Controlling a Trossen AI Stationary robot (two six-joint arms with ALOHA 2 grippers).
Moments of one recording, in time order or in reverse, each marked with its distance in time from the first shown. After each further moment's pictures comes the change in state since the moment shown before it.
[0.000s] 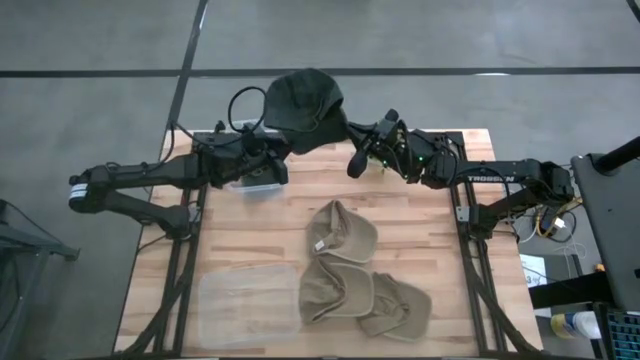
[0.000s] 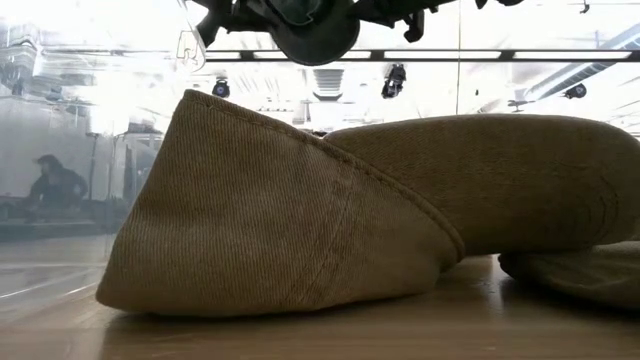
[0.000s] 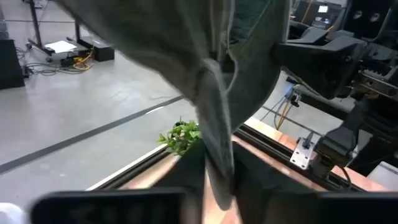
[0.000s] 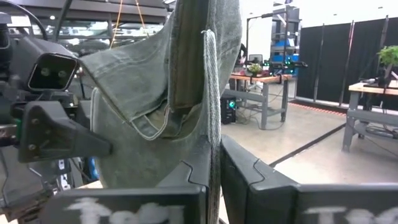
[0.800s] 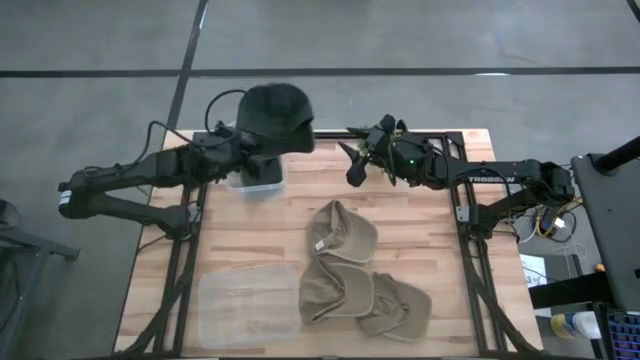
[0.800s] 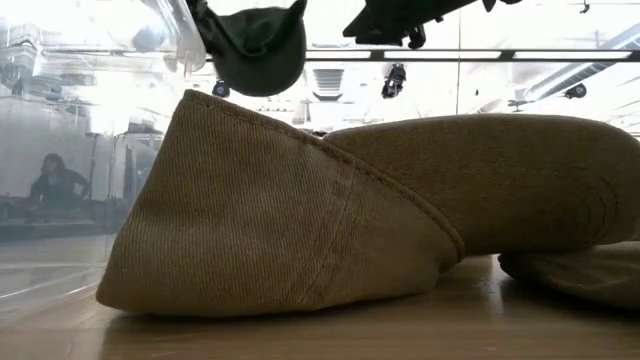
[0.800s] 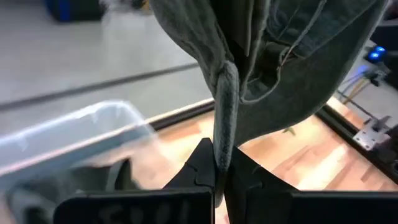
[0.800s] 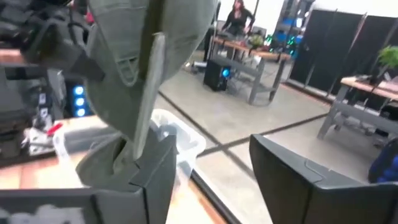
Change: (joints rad) left arm 0.003 -0.156 0.029 -0.528 -0.160 -0.302; right arm 0.000 -0.003 -0.001 -0.211 0.008 -0.112
